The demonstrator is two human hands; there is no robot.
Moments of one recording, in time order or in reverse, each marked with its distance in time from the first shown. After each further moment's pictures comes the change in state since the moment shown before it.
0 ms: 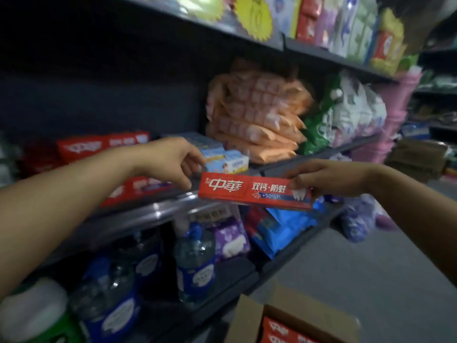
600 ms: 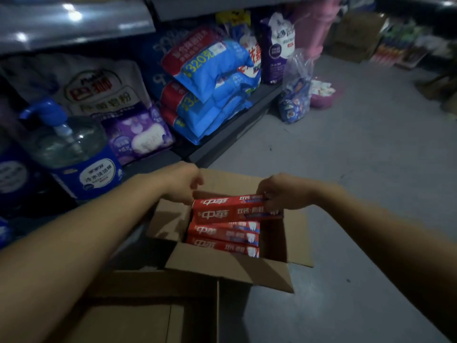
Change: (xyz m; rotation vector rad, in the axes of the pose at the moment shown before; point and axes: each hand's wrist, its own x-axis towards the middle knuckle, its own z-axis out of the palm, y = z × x) left_hand 0.064 0.070 0.346 0.133 -0.531 0.109; right_hand -0.056 0.298 0.130 -0.556 -0.166 0.322
